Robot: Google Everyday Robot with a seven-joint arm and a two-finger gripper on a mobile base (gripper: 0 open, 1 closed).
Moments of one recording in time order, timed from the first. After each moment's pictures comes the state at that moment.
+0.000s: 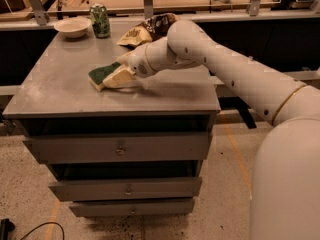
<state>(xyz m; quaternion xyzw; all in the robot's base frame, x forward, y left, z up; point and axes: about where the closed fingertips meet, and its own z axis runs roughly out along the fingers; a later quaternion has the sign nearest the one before) 0.710 0.135 0.846 -0.54 0.66 0.28 0.43</state>
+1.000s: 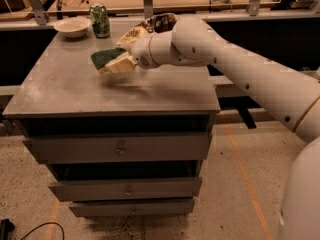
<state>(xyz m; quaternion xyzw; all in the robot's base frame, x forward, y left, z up) 0.723 0.117 0.892 -0.50 0.66 0.23 0.51</state>
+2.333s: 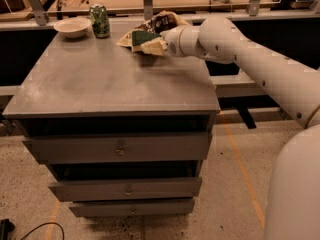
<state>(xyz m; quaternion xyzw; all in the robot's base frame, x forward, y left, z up) 0.814 -0.001 0.897 -0.34 0.74 0.17 0.56</state>
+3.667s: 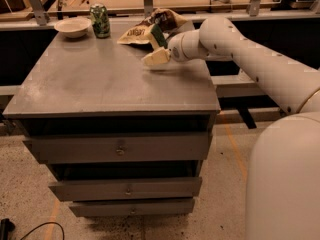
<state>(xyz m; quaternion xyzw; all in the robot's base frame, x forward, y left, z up) 0.820 -0.009 0.856 -0.35 0.78 0.18 0.49</state>
